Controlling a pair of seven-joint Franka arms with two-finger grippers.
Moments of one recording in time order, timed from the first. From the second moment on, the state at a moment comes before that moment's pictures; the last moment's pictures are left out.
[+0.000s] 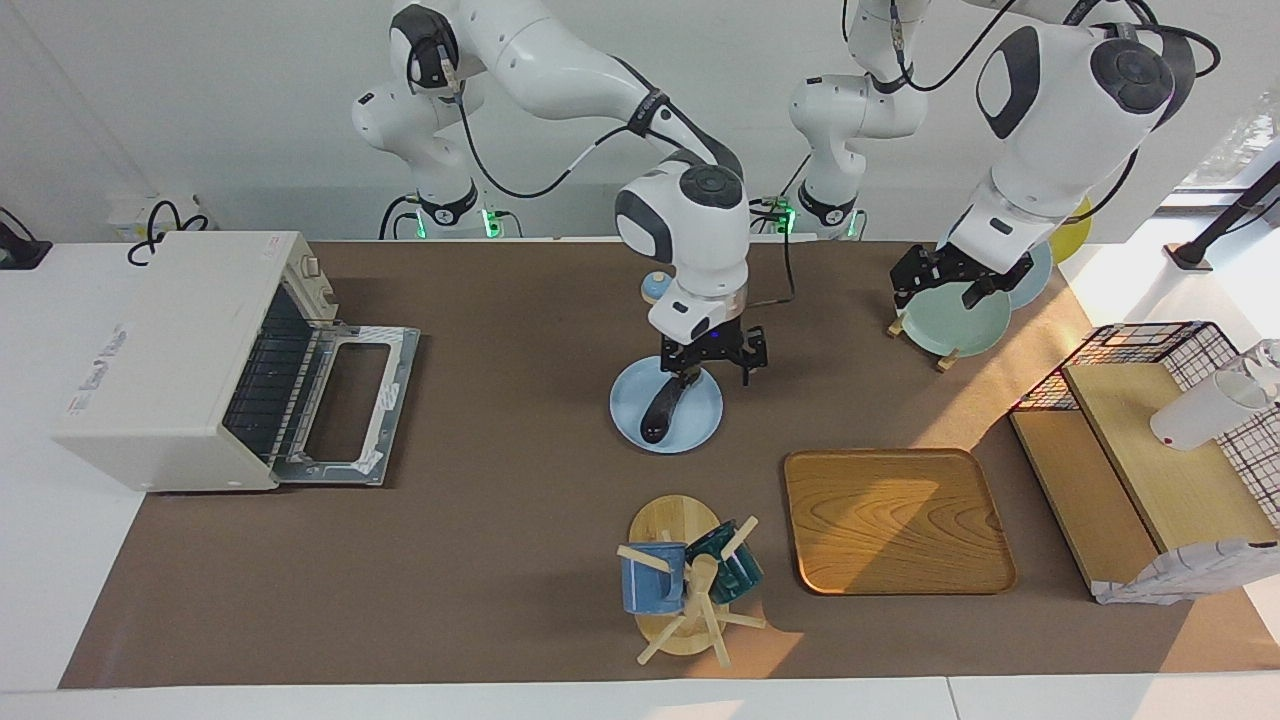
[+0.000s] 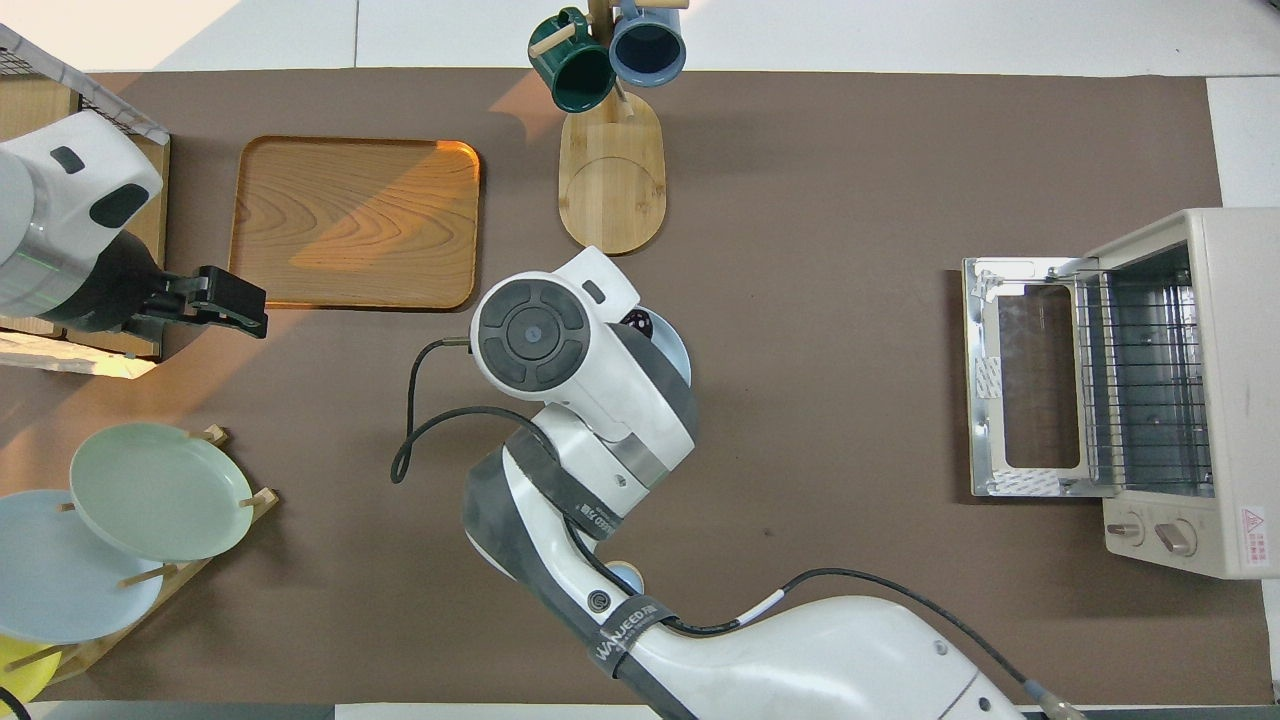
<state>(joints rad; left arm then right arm) -0.16 0.02 0.01 -1.65 -0.06 1.56 -0.09 0.74 0.58 0.00 -1.42 0.00 2.20 0.80</state>
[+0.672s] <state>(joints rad) -0.15 -0.04 0.01 -1.74 -0.05 1.61 -0.09 0.76 0.60 0.00 -1.54 0.00 2.35 0.80</state>
